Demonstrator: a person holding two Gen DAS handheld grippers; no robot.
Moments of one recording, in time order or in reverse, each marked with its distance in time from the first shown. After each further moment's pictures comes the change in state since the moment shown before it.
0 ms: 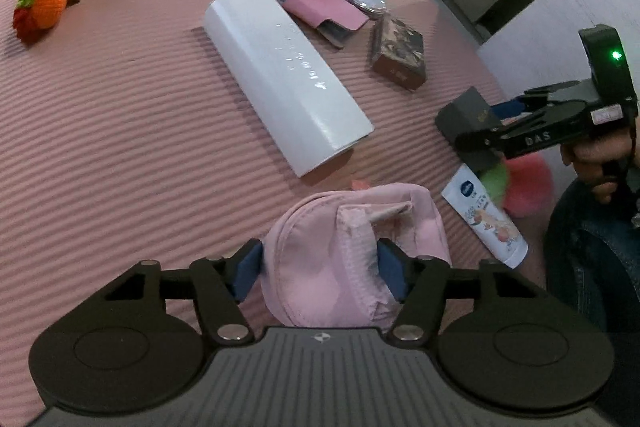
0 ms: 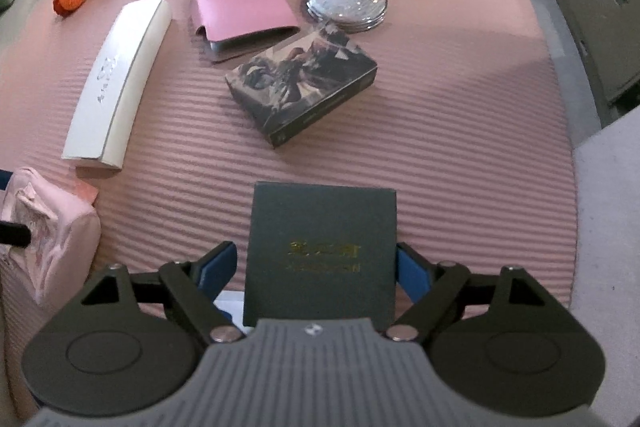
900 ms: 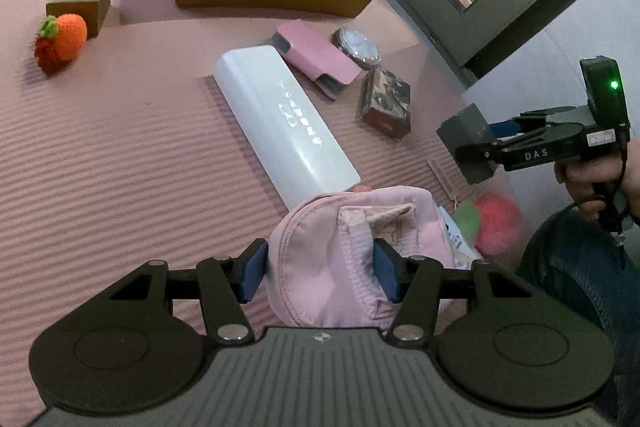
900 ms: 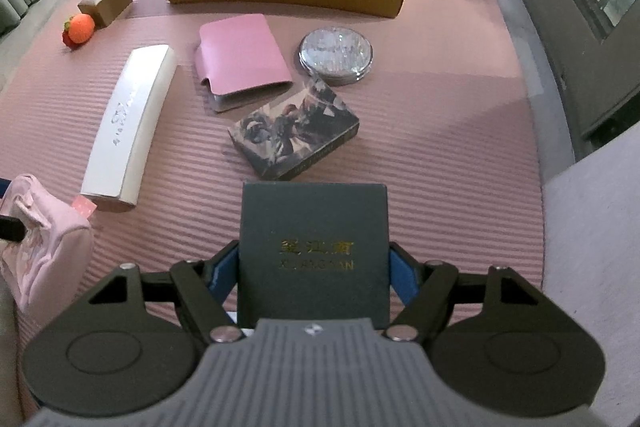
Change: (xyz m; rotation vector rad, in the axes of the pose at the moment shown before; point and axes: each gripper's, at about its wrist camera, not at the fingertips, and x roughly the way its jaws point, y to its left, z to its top) left arm -0.032 0.010 0.011 -0.062 -0.104 -0.035; right arm -0.040 -0.005 0.017 -0.139 -0.057 0.043
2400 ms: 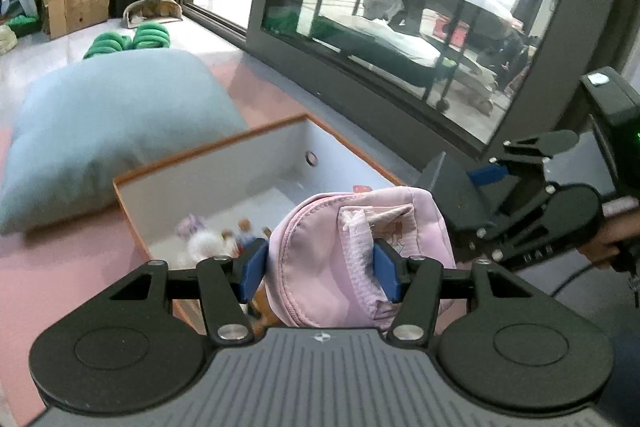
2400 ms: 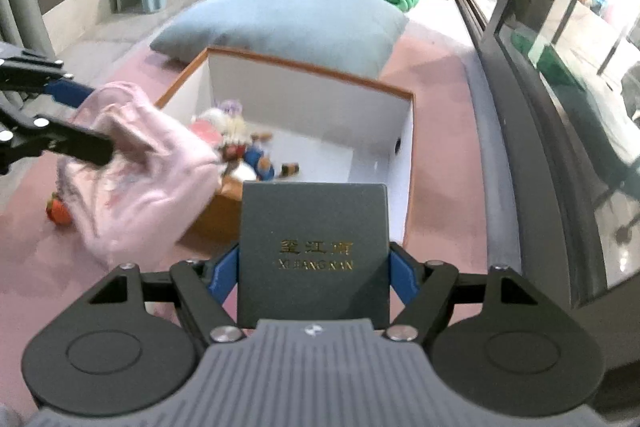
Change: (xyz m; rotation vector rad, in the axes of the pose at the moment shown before) left arm -0.001 -0.014 0.283 0.326 -0.271 0.089; right arm -0.033 0.019 0.215 -0.342 -0.259 0.111
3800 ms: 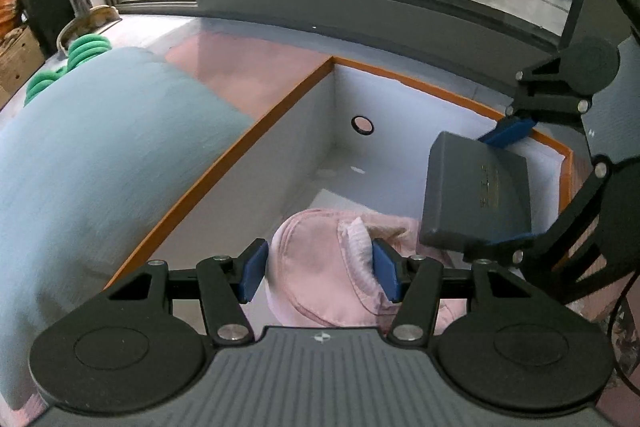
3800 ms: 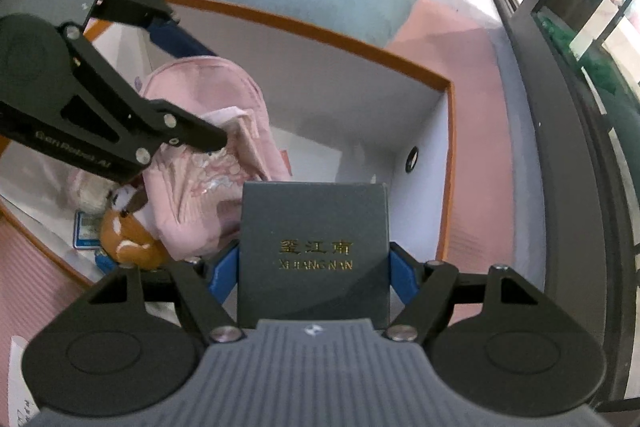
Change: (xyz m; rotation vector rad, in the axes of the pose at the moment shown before) left arm 0.175 0.029 0.041 0.368 0.197 0.051; right arm 0.142 -0.012 0.036 -0.241 0.162 0.081
